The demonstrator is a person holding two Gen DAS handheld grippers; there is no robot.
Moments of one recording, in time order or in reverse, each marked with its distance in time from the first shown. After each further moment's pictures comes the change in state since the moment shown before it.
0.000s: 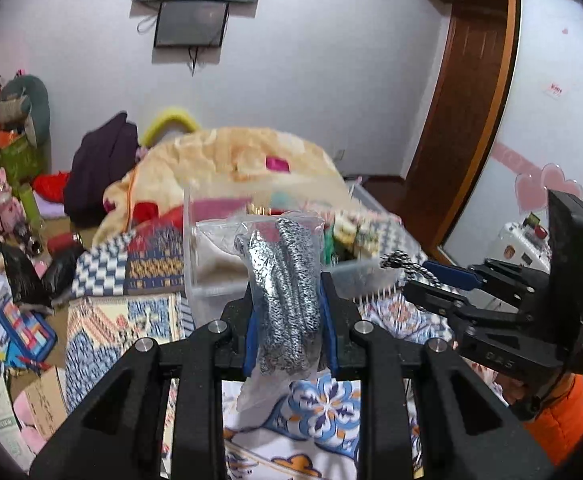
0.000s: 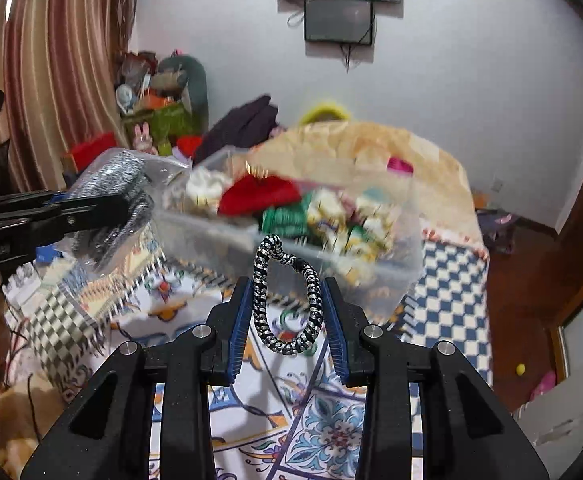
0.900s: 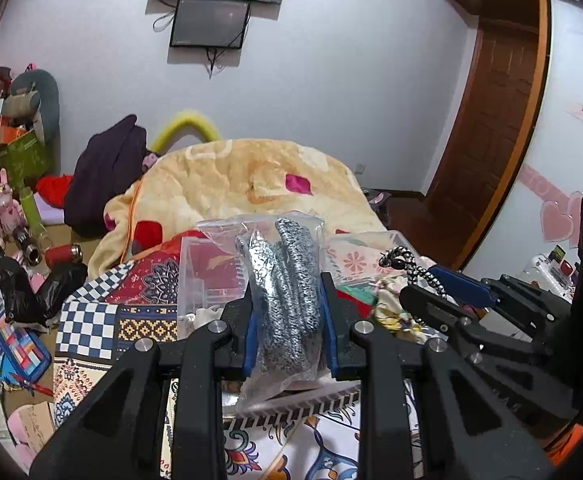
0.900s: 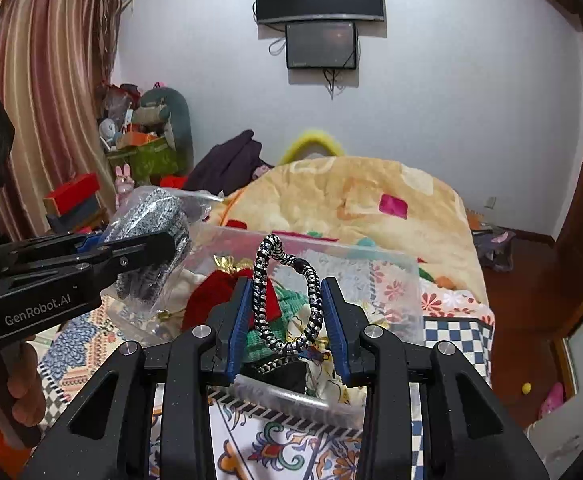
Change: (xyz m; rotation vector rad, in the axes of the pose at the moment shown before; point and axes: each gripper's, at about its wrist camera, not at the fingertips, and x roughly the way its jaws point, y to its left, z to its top) left arm 0.082 0.022 0.051 -0.064 0.001 0.058; right arm 0.054 -0.004 0.053 0.046 -0.041 -0.034
